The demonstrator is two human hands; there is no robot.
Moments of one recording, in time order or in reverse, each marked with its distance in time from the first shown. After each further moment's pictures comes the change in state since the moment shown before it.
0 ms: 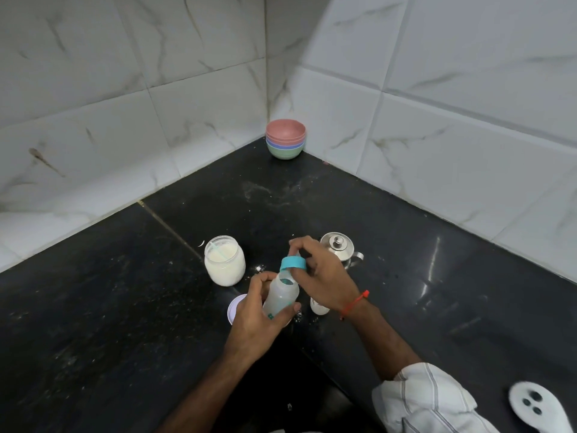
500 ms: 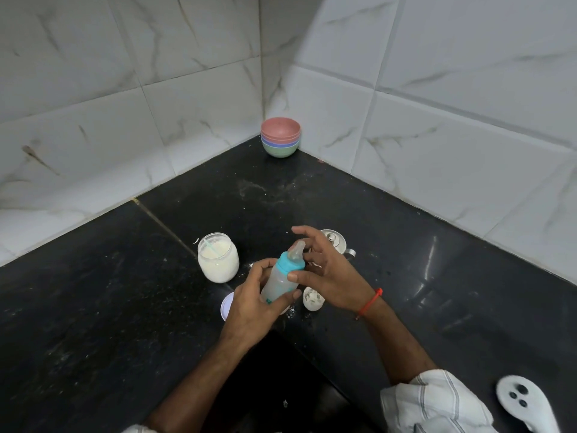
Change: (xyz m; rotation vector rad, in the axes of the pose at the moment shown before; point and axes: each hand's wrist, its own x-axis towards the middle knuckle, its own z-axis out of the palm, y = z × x) left_hand 0.006 0.024 0.003 -0.049 -0.019 0.036; right_hand -0.022 -0.022 -0.034 0.311 -0.152 0.104
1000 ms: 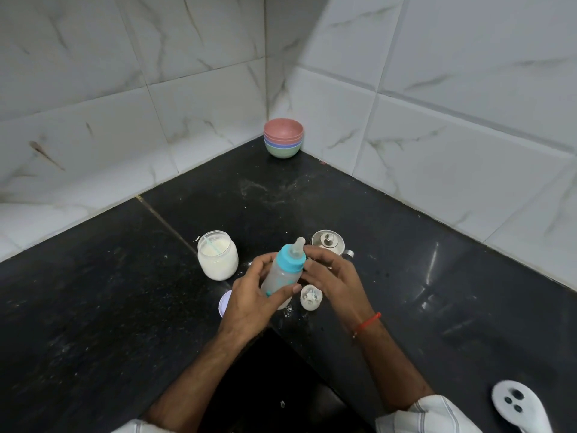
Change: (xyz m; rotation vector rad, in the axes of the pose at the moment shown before) left_hand 0.002 0.006 0.003 -0.024 0.046 0.038; right_hand -0.023 0.007 0.011 0.339 0.290 0.035
